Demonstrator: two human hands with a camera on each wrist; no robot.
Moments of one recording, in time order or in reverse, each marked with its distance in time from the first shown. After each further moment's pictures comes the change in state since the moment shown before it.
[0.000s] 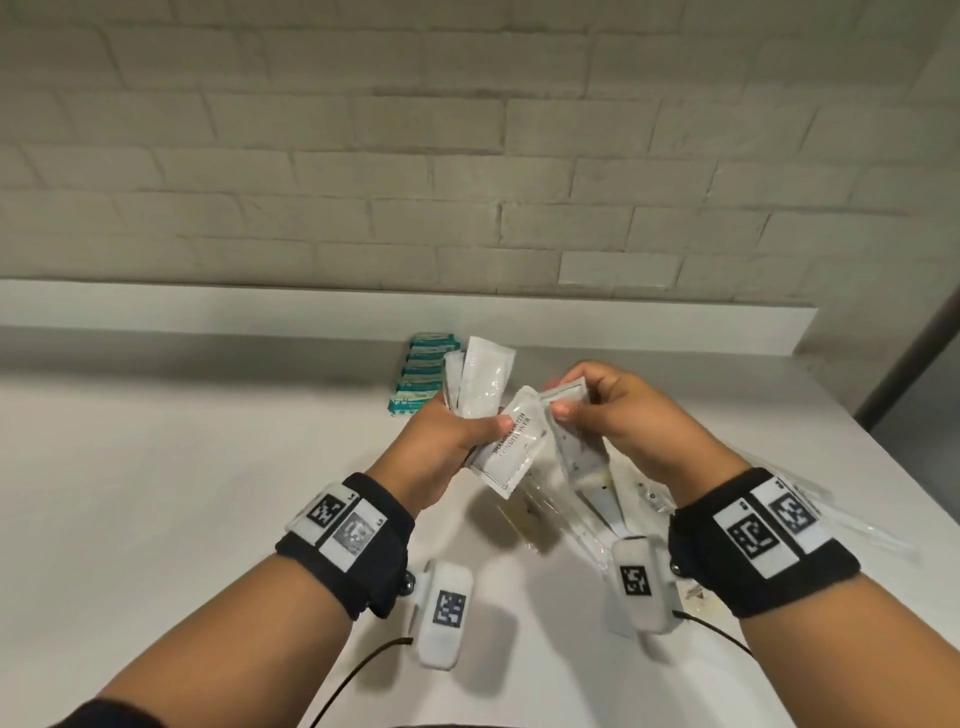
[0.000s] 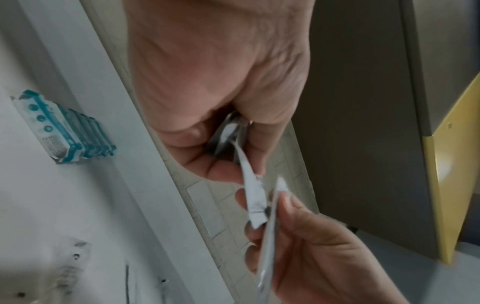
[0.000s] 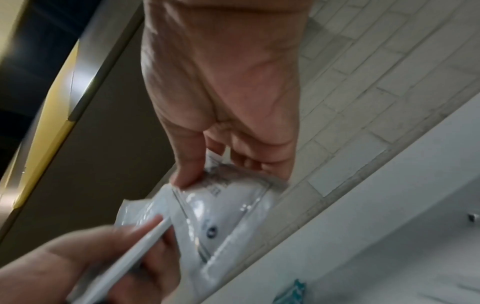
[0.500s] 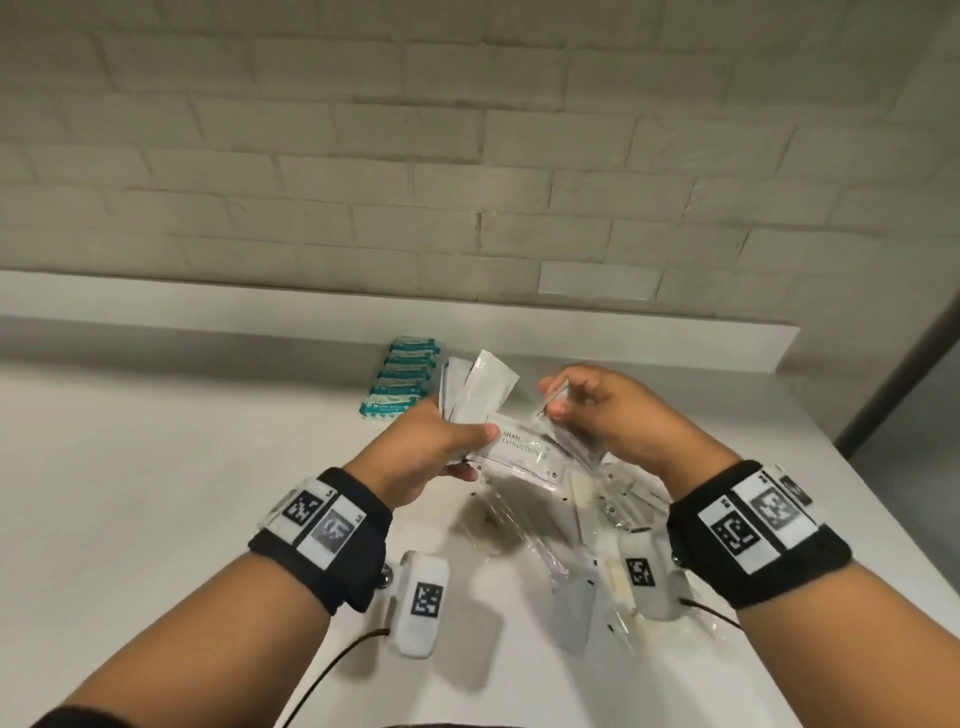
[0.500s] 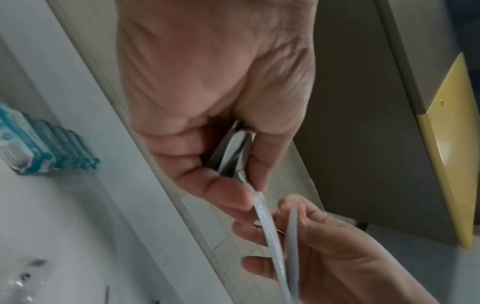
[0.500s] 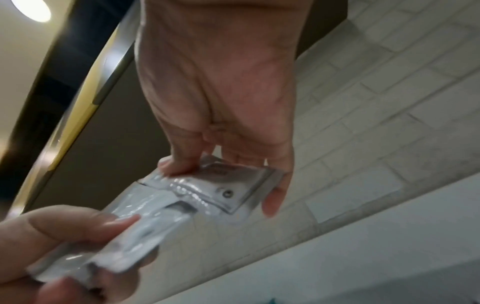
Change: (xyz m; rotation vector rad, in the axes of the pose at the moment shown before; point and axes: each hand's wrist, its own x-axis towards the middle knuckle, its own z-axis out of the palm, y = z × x) left_hand 0.001 0.007 0.035 0.173 -0.069 -0.045; right_hand 0.003 -0.007 -0.049 -0.363 -0.032 -0.047
